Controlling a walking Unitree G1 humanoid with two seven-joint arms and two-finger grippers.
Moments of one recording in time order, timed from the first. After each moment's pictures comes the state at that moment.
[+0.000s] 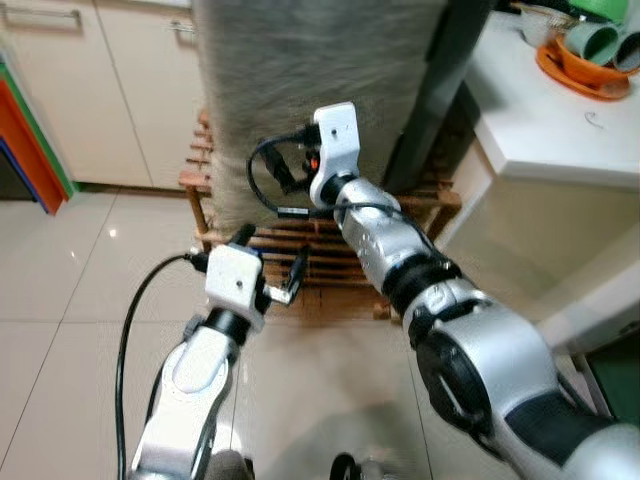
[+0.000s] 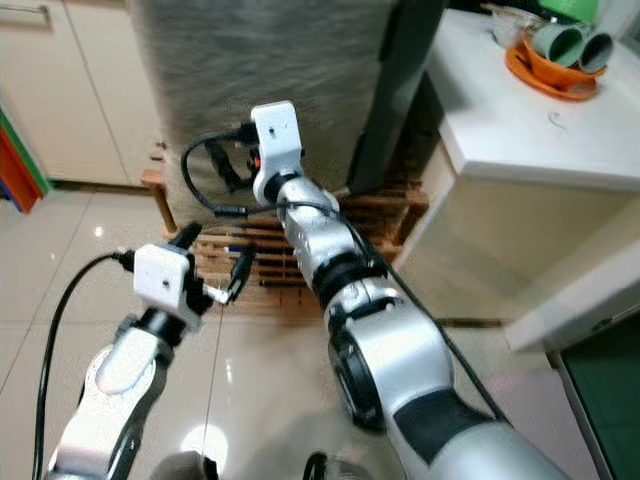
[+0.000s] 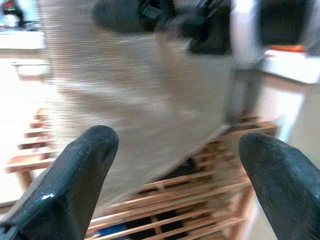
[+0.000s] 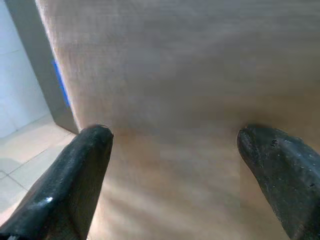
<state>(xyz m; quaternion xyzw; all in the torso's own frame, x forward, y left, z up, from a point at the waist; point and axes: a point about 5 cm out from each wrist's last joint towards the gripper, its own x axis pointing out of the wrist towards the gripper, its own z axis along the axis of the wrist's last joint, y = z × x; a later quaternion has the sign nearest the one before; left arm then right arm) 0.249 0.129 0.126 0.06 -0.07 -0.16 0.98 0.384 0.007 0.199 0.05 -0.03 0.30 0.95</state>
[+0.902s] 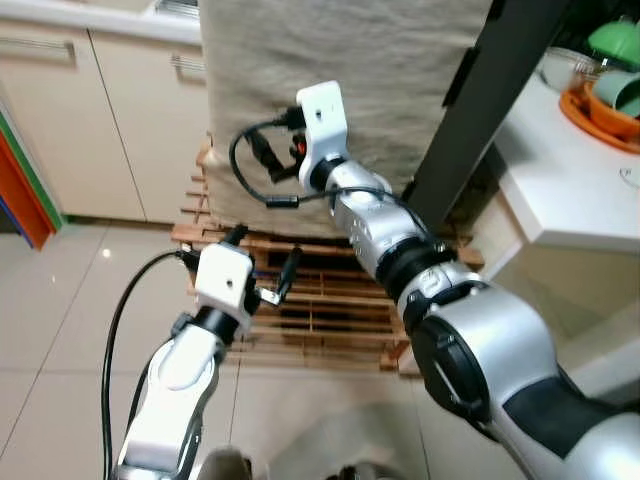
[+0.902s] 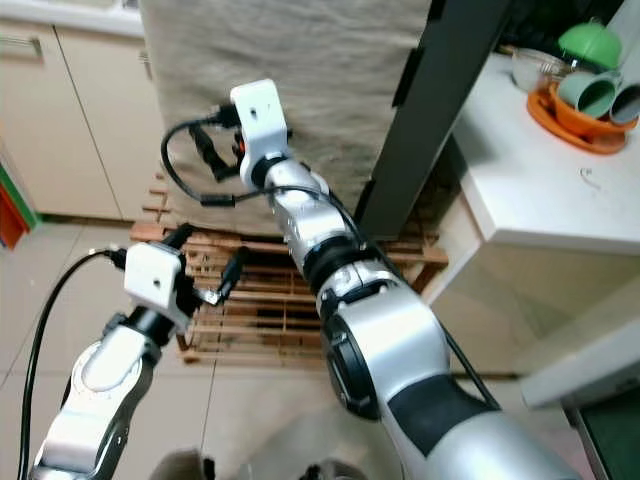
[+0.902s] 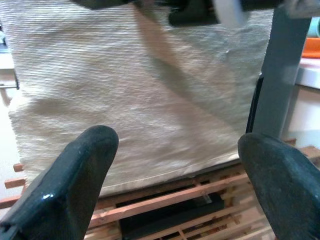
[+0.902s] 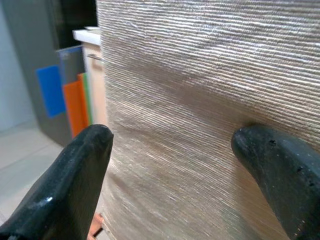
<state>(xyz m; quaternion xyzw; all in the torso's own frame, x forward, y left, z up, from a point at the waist) 0.250 0.127 0.125 0.06 -0.07 -0.18 0.98 0.386 0.014 0.214 0.02 -0.04 0.31 0.95</state>
